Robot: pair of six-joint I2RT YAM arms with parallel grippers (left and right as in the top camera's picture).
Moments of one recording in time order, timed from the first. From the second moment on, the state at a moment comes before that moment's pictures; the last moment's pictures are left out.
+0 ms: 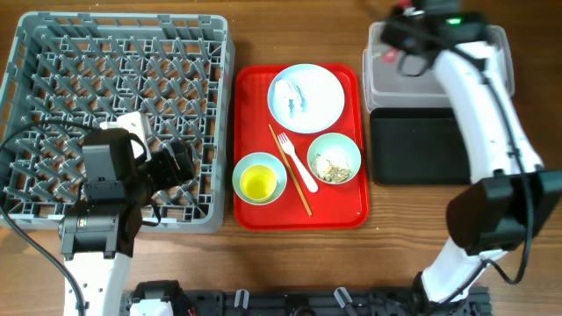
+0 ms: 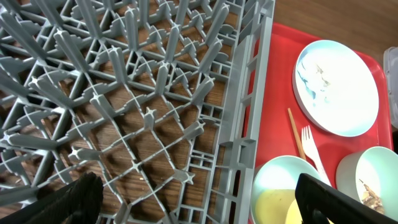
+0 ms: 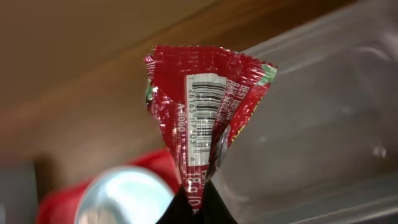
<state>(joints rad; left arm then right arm) 0.03 0.92 0.86 -0.78 0.09 -0.27 0.08 1.92 1.87 -0.86 0.11 0.55</state>
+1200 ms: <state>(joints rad) 0.03 0.92 0.86 -0.78 0.09 -0.27 0.46 2.13 1.61 -0.48 -0.06 0.29</state>
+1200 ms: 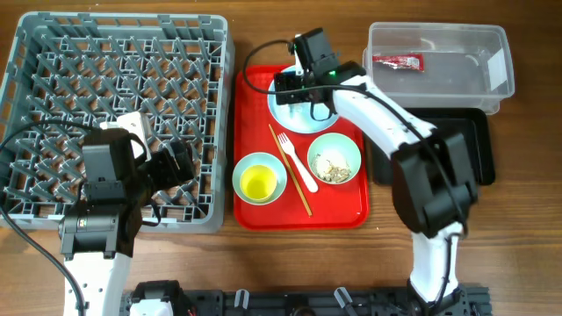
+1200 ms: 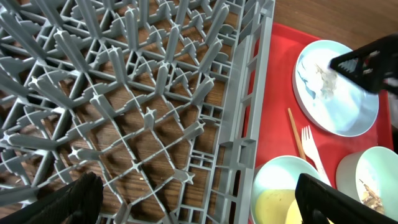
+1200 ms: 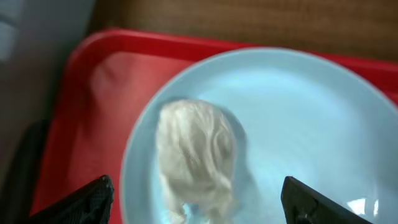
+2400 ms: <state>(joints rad) 0.03 0.92 0.86 -0.78 0.09 -0.27 0.10 1.75 1.59 -0.68 0.27 0.45</state>
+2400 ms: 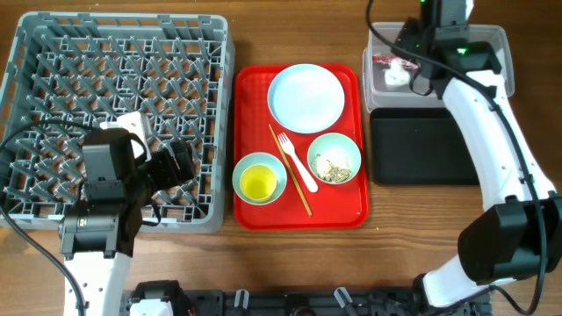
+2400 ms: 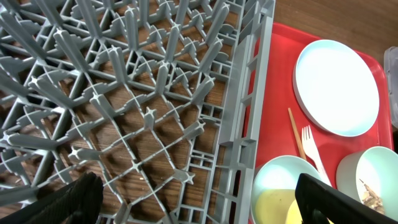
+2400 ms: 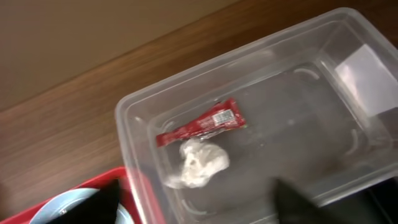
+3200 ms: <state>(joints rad) 0.03 0.92 0.86 -0.78 0.09 -0.27 0.50 1.65 1.25 -0.80 -0.14 0.42</state>
